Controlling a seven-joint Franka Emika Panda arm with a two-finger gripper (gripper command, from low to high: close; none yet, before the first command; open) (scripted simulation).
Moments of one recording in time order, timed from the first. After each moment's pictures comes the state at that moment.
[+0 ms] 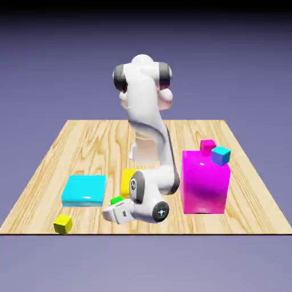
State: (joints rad) arm -0.09 0.77 0.08 -1.94 -0.64 1.66 0.55
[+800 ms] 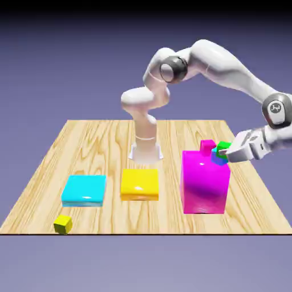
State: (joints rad) arm 0.64 0.64 0.28 -1.29 -0.46 0.83 0.49
